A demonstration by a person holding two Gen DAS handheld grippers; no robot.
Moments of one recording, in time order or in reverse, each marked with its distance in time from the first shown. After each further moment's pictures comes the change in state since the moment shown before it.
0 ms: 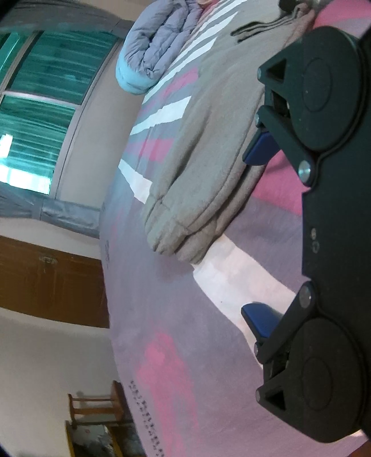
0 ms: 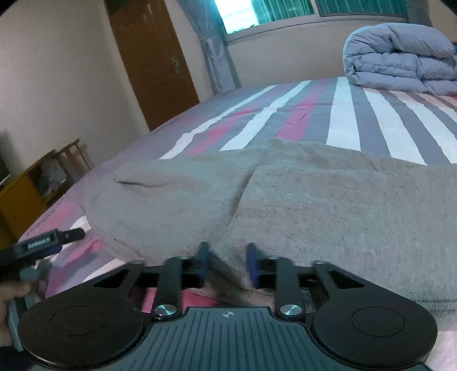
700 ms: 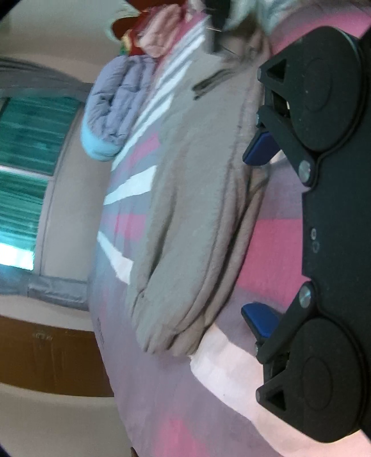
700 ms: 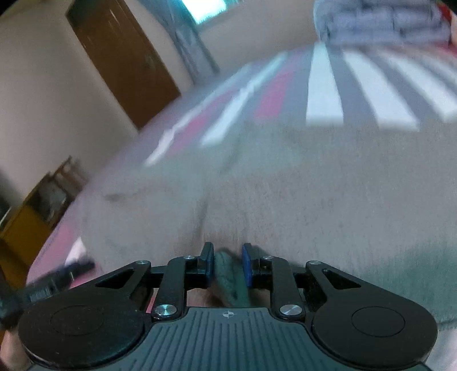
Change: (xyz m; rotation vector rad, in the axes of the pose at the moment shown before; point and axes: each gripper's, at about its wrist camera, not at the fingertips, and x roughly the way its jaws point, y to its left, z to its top) left arm 0.015 -0.043 -0.011 0.199 0.073 -0.243; right arm 0.003 -0.038 0.029 0.152 0.024 0.005
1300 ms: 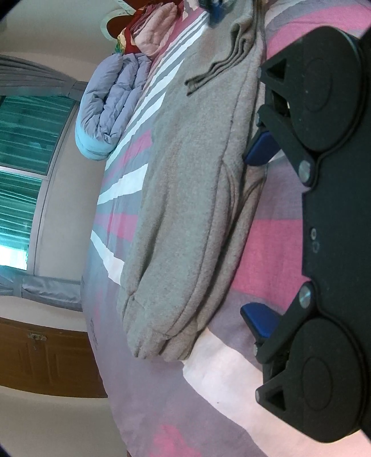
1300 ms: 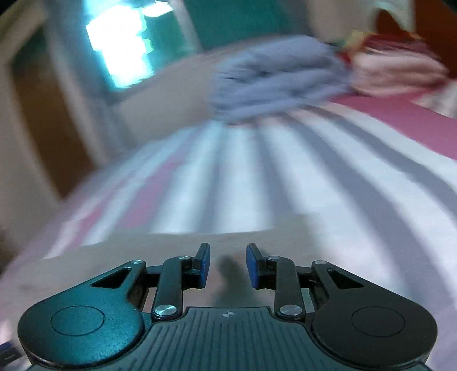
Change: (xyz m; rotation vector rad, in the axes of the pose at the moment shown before) left arm 0.007 0.002 -0.002 -0.020 0.019 0.001; right arm -0.066 -0.123 0.047 0.140 -0.217 -0.380
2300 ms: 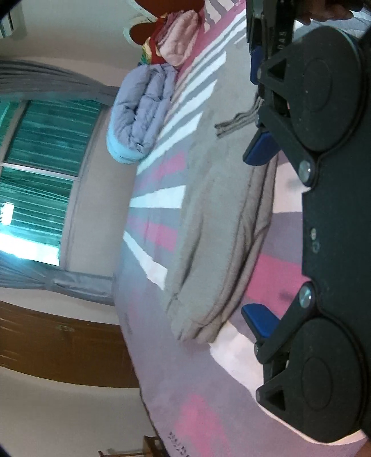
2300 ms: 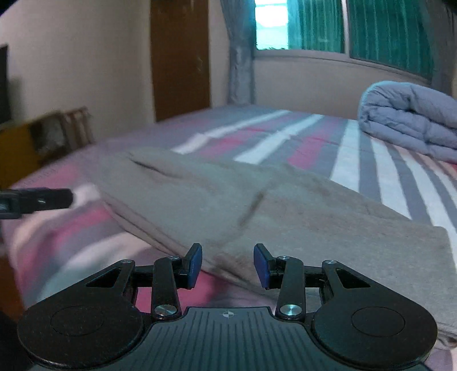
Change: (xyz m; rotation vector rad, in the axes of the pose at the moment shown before) left arm -0.080 -0.037 0.004 -0.018 -0.112 0.021; right arm -0.059 0.178 -0.128 -0.558 0.071 0.295
